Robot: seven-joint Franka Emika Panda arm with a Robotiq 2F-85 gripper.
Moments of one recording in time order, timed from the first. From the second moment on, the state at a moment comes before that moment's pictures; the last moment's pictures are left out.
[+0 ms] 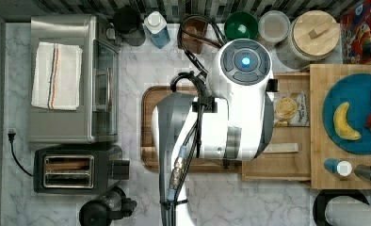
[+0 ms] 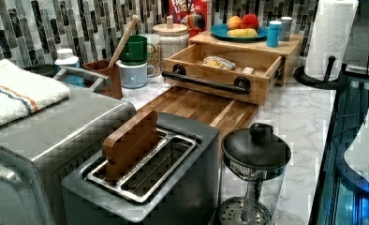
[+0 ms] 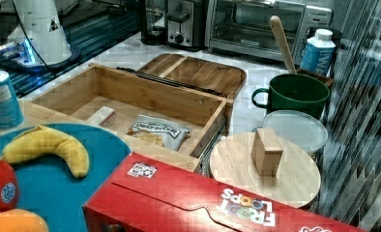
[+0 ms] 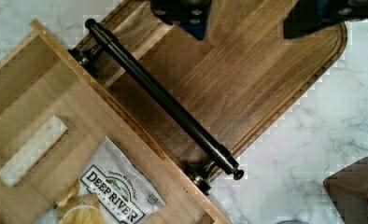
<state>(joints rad) -0.04 0.05 -0.02 -1.85 0.01 0.26 -0.07</state>
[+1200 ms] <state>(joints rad) -0.06 0.05 -0.01 -1.94 0.01 0.30 -0.23</state>
